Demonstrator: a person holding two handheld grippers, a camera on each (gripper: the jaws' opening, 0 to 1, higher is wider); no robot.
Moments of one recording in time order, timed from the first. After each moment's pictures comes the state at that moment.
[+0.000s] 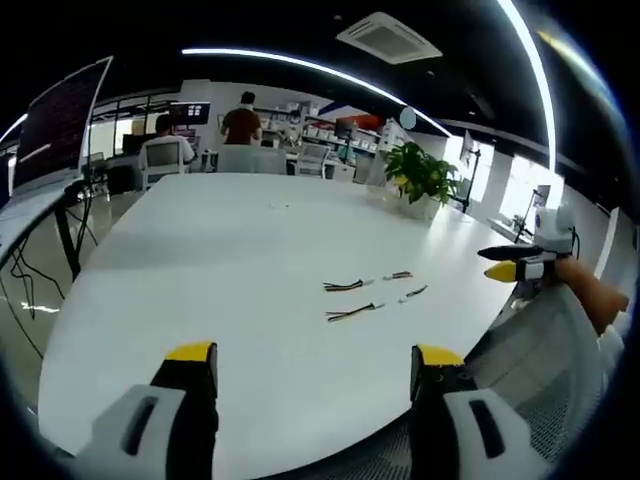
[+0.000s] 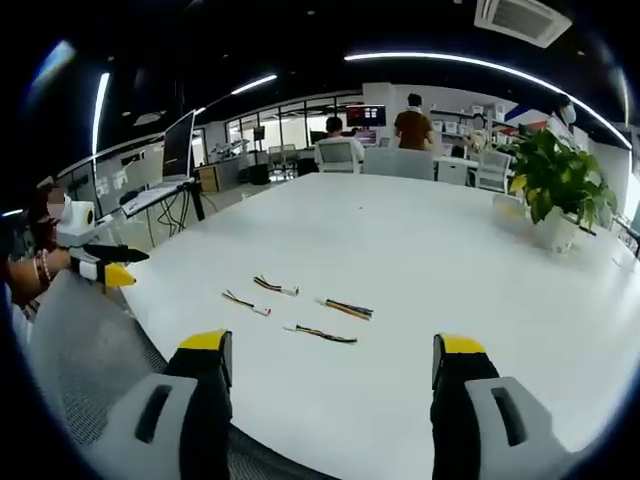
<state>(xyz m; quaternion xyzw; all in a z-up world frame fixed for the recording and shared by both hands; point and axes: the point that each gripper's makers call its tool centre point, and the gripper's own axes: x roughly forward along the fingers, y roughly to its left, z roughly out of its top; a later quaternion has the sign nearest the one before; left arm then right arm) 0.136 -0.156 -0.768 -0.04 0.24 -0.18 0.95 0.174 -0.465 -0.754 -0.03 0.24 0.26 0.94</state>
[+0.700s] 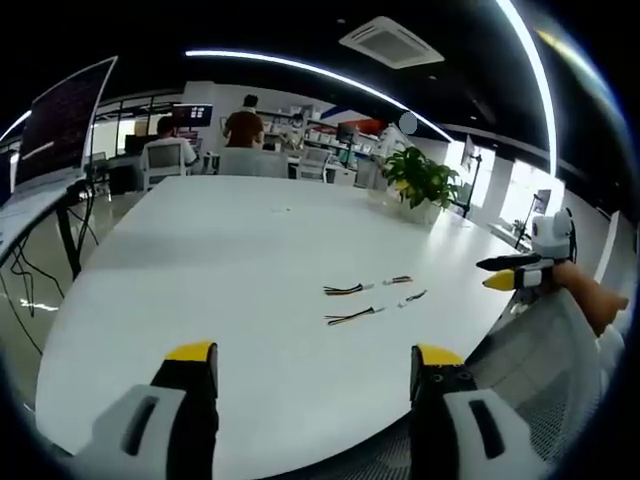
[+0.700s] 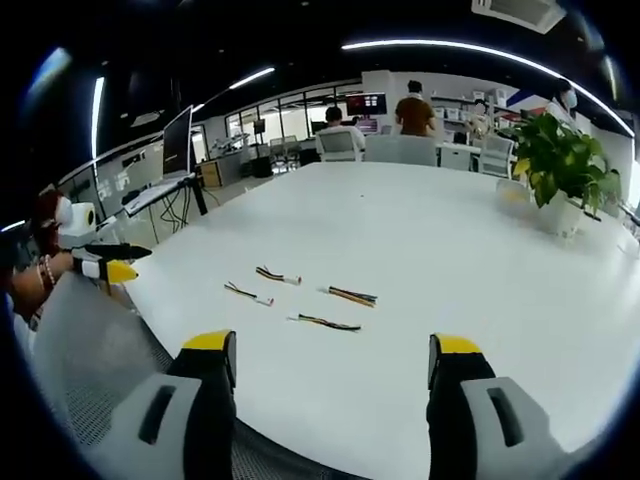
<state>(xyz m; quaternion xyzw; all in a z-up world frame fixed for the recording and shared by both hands) 0.135 -0.156 -0.766 -0.05 0.23 -0.18 0.95 0.171 -0.468 -0.762 -0.01 0.26 0.26 0.93</state>
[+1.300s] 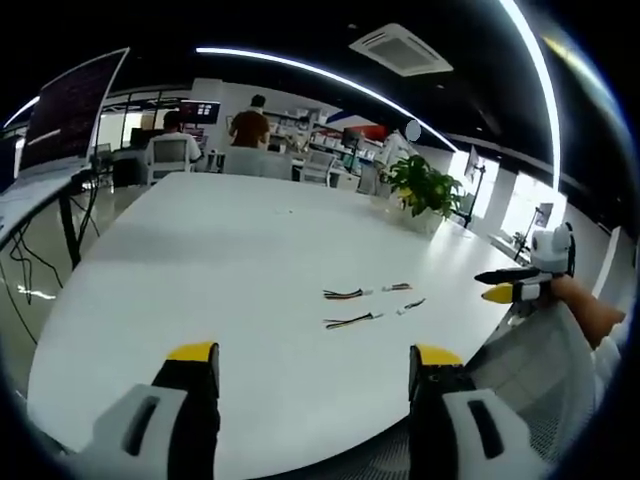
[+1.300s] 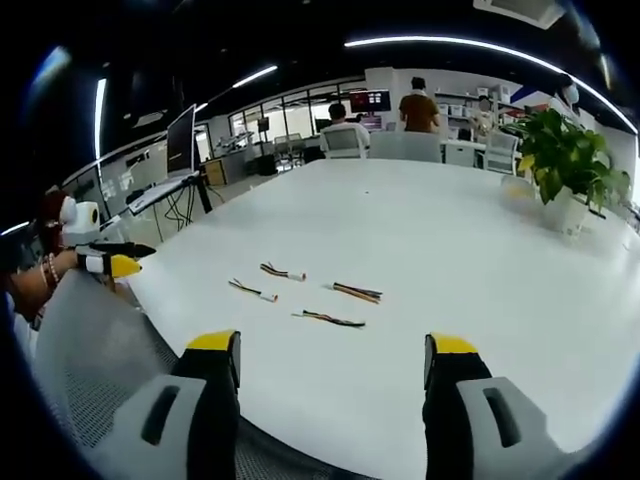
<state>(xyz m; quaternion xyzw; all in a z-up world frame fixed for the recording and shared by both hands) 0.134 -0.162 -0.762 -0.07 0.23 -0.18 0.95 0.169 -0.465 -0.766 -0.01 0.27 0.27 0.92</state>
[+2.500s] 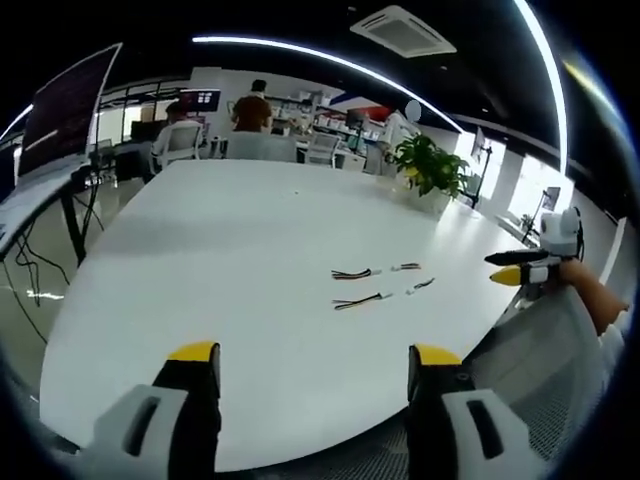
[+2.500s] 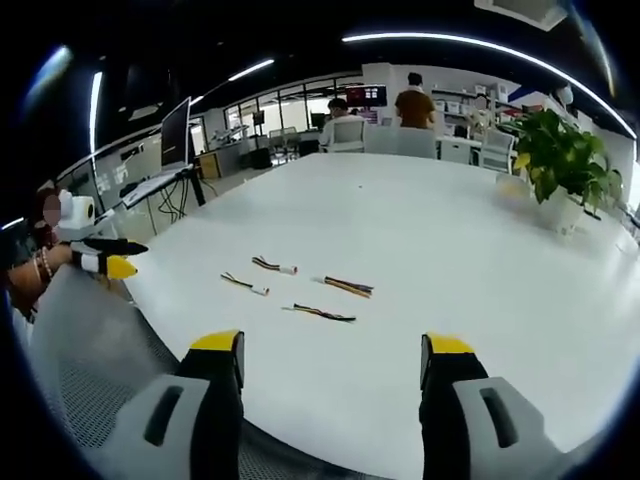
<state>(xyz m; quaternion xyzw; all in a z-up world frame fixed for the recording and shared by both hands) 0.132 -0.155 -0.776 -0.03 0.27 -0.17 0.95 0.171 -0.473 -0.769 -0.03 0.28 0.26 0.93</state>
